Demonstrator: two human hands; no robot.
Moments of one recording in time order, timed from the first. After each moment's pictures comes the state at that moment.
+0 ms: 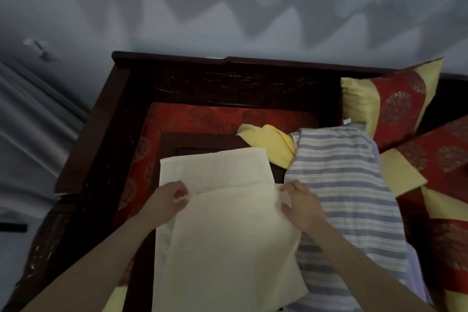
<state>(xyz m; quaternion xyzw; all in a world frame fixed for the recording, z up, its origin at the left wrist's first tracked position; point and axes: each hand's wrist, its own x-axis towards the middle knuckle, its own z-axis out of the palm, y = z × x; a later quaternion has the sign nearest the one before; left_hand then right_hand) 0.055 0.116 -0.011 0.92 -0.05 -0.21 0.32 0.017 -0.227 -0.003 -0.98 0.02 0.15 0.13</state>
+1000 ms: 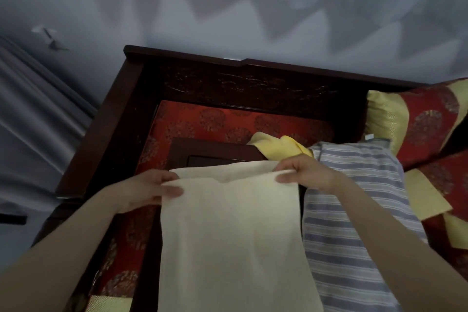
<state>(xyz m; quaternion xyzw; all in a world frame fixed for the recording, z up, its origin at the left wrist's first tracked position) 0.119 0.170 0.033 0.69 0.09 -0.43 0.58 0.147 -0.207 0.050 -0.84 -0.04 0.34 0.41</state>
